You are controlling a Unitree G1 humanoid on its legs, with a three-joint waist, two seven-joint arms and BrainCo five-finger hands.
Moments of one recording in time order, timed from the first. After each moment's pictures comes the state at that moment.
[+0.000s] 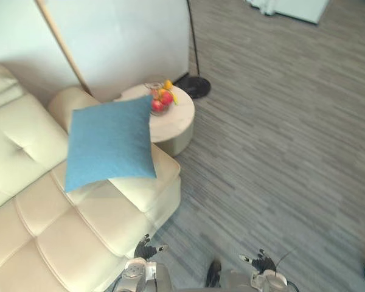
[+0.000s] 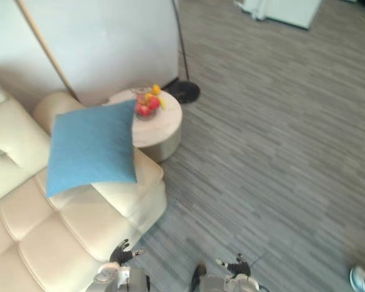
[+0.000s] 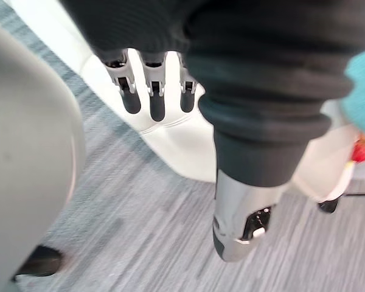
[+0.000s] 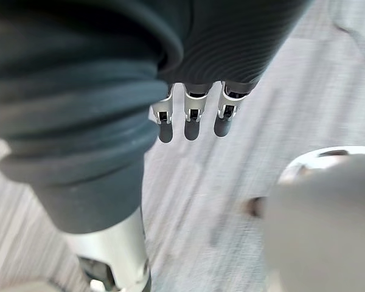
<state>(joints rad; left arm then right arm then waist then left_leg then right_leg) -0.01 0.02 -0.02 1.01 -0.04 -0.16 0.10 0.01 -0.09 -0.18 1.07 0.12 -0.13 -0.11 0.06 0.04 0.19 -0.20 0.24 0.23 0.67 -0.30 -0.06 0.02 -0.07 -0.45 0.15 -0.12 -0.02</state>
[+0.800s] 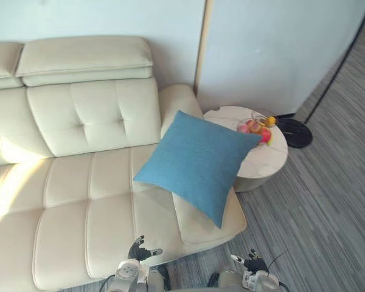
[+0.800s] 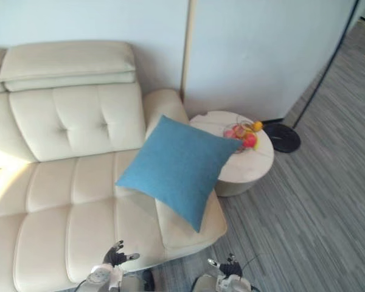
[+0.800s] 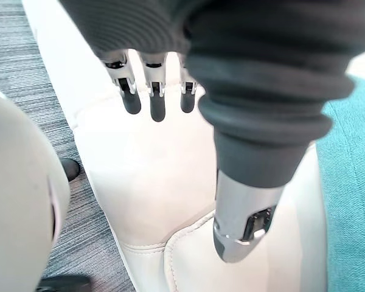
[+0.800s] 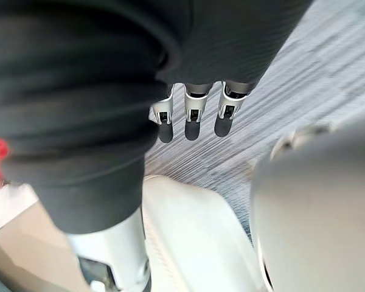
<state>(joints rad) -0.01 0.11 -0.14 1.03 -0.02 -0.15 0.10 0.02 -0.05 -0.19 1.08 0.12 -0.13 -0.10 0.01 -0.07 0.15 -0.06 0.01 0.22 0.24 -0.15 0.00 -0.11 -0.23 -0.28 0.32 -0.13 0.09</state>
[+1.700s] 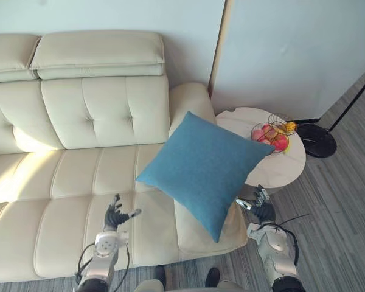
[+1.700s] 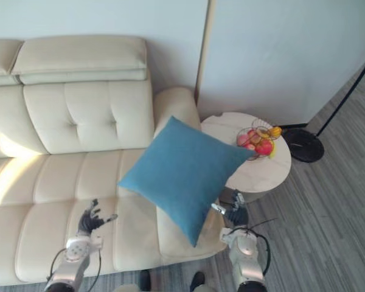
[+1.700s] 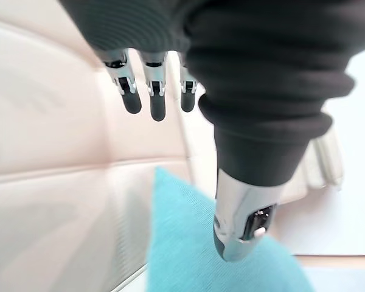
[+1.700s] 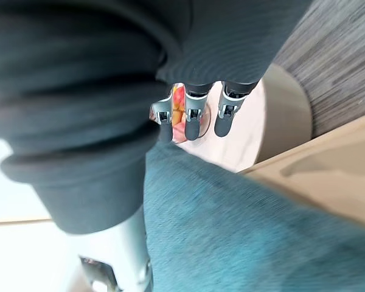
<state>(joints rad) -0.08 0.25 0.05 0.56 -0.02 -0.19 0.18 -0.04 -0.09 -0.10 0.45 0.18 -0.19 -0.10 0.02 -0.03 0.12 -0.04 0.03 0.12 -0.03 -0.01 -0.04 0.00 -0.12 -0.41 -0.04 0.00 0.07</state>
